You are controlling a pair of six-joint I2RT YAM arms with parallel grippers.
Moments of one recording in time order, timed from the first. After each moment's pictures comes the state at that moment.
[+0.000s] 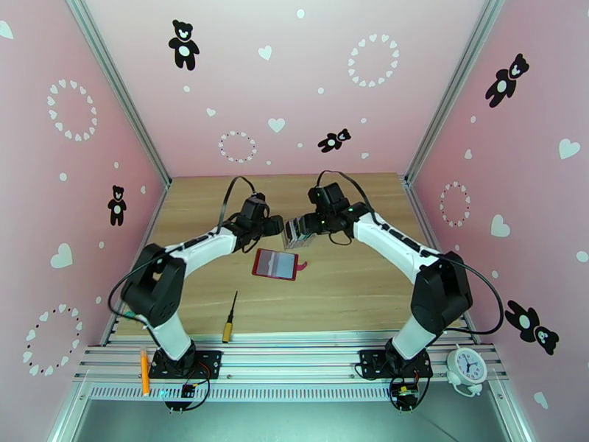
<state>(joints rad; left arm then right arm) -0.51 1.81 1.16 -0.09 0.03 -0.61 0.51 1.67 1.38 -0.65 -0.07 0.29</state>
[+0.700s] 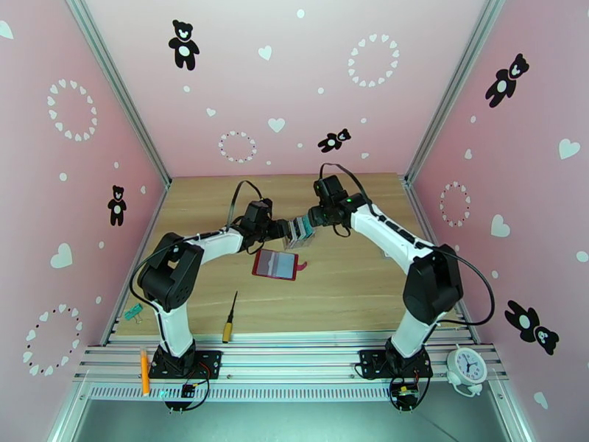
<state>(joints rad) -0.49 1.91 1.15 0.02 0.22 -0.65 0.50 1.77 1.52 -0.72 0.12 0.21</state>
